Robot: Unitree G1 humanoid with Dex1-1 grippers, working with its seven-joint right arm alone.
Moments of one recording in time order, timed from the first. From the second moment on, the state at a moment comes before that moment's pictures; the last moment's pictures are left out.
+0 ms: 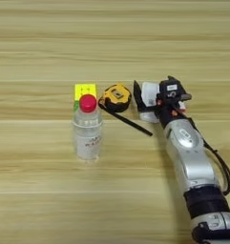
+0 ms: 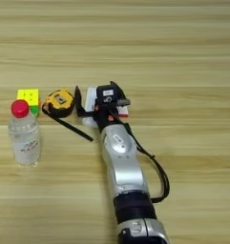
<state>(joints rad) -0.19 -0.05 -0.06 0.25 0.00 -0.09 0.10</state>
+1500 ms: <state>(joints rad) -0.19 -0.03 -0.07 0.39 0.04 -0.03 0.11</state>
